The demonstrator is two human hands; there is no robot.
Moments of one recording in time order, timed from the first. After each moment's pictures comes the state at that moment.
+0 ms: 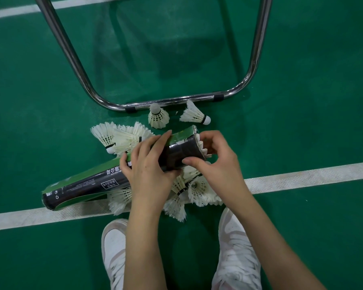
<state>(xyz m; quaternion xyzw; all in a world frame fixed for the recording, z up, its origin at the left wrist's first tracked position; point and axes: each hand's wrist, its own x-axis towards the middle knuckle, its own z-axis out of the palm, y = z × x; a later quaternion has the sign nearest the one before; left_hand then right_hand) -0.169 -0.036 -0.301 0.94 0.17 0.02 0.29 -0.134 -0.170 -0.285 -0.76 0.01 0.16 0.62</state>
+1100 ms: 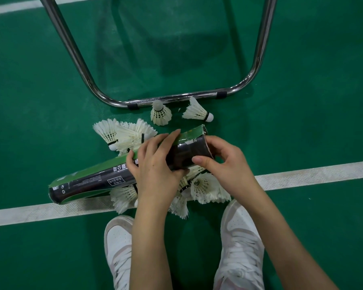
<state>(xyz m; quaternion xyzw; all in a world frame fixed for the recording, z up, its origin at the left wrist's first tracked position) -0.170 -0.040 -0.300 0.95 0.16 0.03 0.28 -0.131 -0.181 -0.296 -0.75 -0.03 0.21 0.62</state>
